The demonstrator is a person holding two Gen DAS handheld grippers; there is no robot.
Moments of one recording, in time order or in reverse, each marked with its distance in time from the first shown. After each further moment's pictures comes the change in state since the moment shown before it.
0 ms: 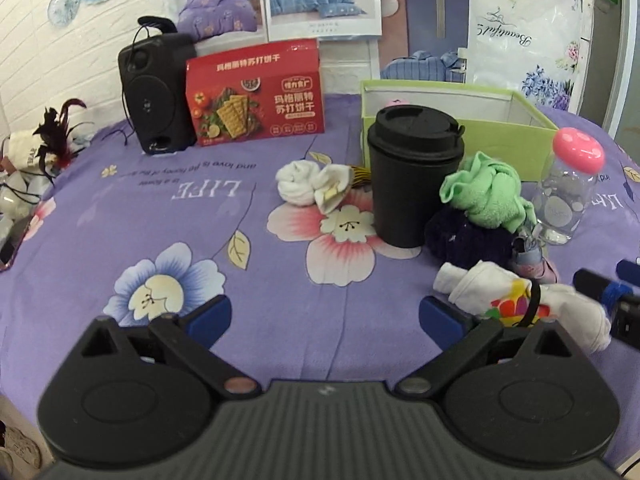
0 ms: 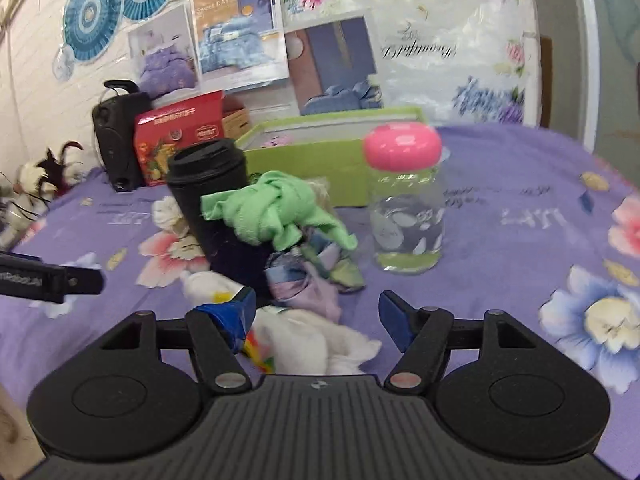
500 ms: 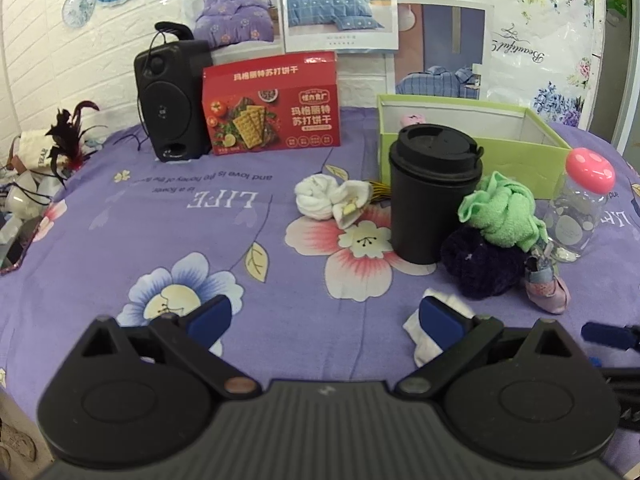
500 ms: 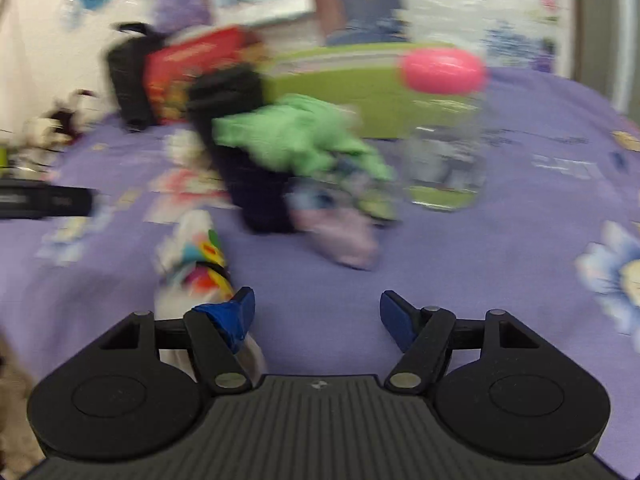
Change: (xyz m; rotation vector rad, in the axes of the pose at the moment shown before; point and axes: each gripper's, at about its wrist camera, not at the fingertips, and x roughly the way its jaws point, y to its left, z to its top) left arm -0.004 0.013 0.008 -0.032 -0.025 0.030; right arm 0.016 0.009 -0.011 0.003 0.173 0.166
